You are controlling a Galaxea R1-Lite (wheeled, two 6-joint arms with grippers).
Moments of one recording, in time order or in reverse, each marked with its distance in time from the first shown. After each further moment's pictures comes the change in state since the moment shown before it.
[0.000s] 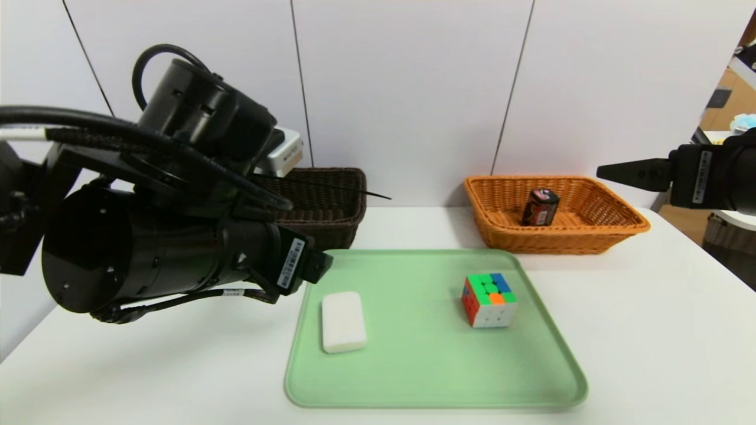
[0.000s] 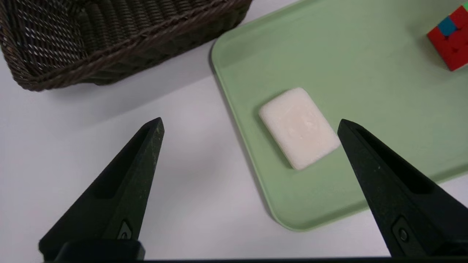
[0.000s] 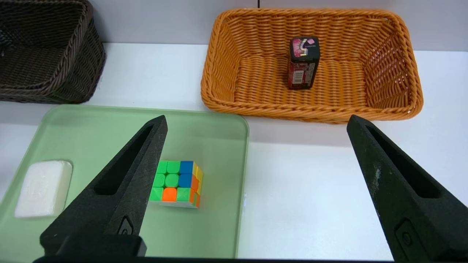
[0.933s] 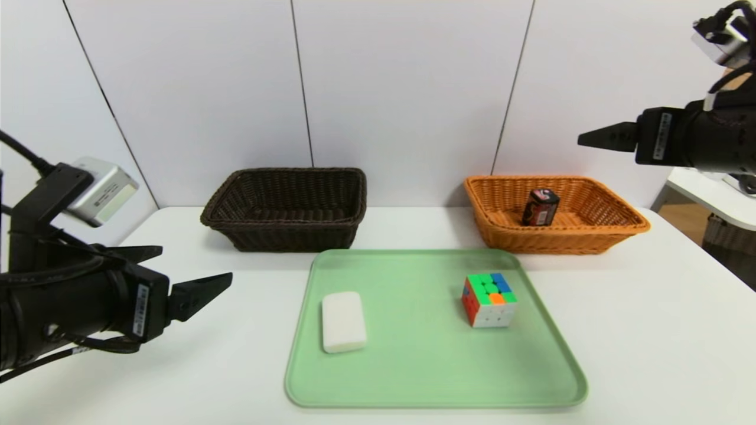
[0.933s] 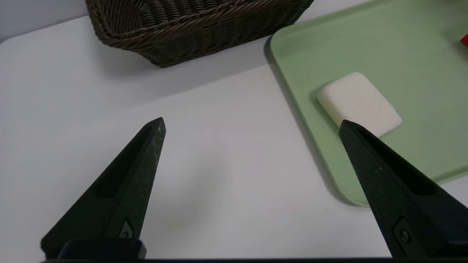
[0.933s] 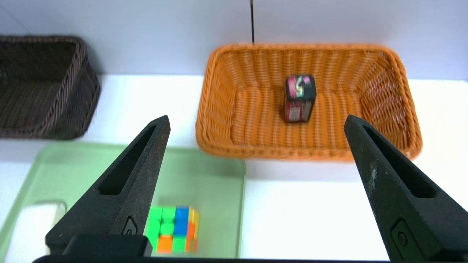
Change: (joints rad) left arm 0.346 -0.386 0.547 -0.437 -0.286 0.194; right arm -0.051 0.143 -0.166 -0.005 0.029 -0.009
